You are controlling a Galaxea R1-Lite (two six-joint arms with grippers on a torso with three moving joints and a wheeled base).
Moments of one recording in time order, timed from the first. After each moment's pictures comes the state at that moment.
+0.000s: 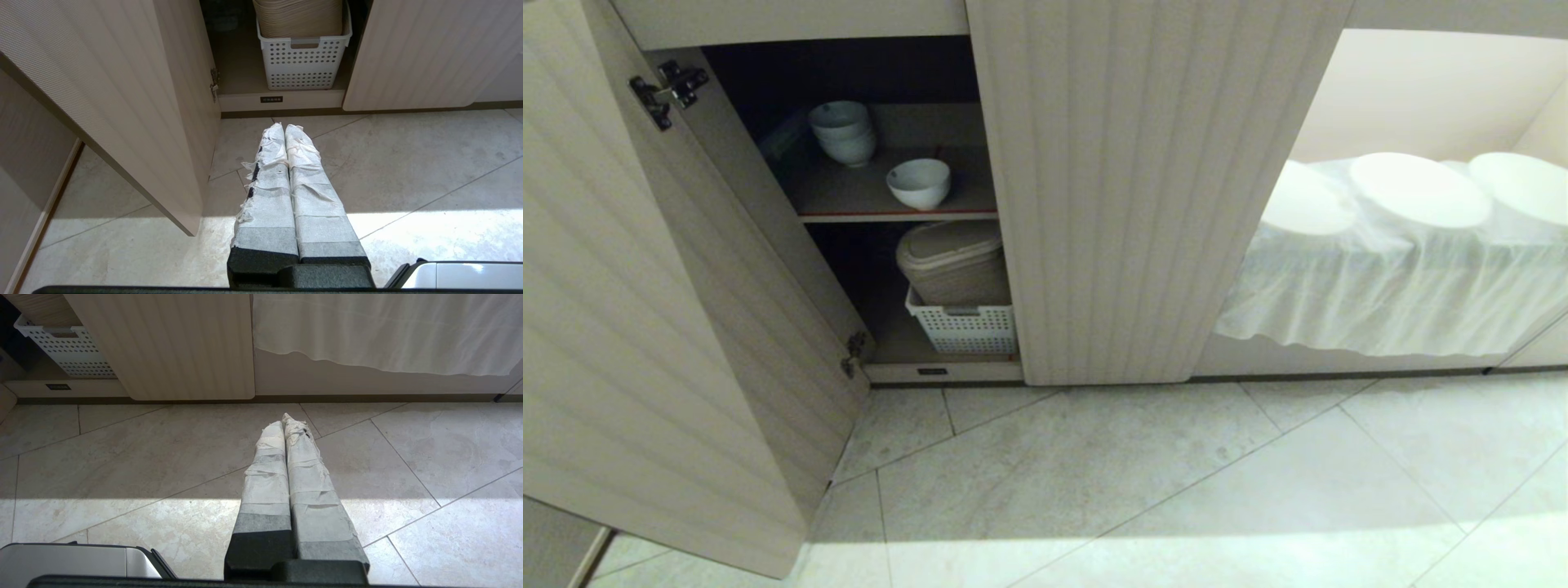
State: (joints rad) left arm 0.00 0.00 0.00 0.00 0.01 0.03; right arm 0.00 0.00 0.00 0.00 0.00 0.00
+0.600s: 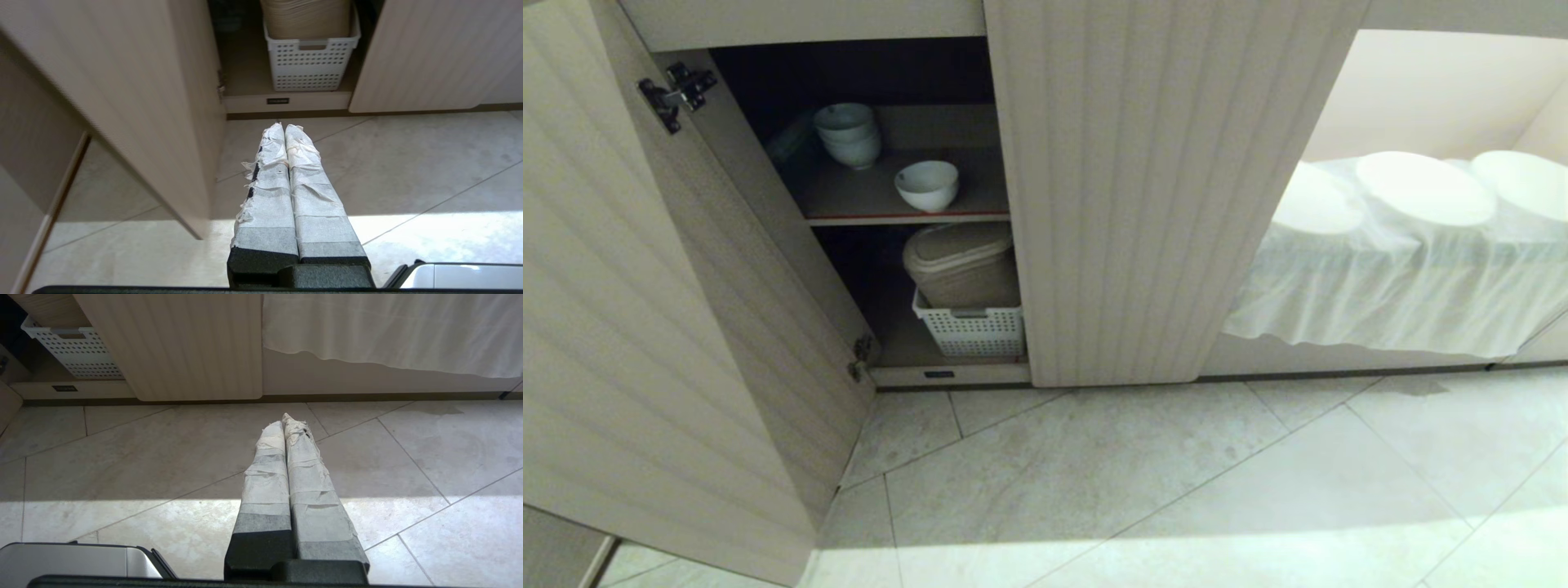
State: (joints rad) left arm 0.00 0.00 0.00 0.00 0.01 0.02; right arm 0.00 0.00 0.00 0.00 0.00 0.00
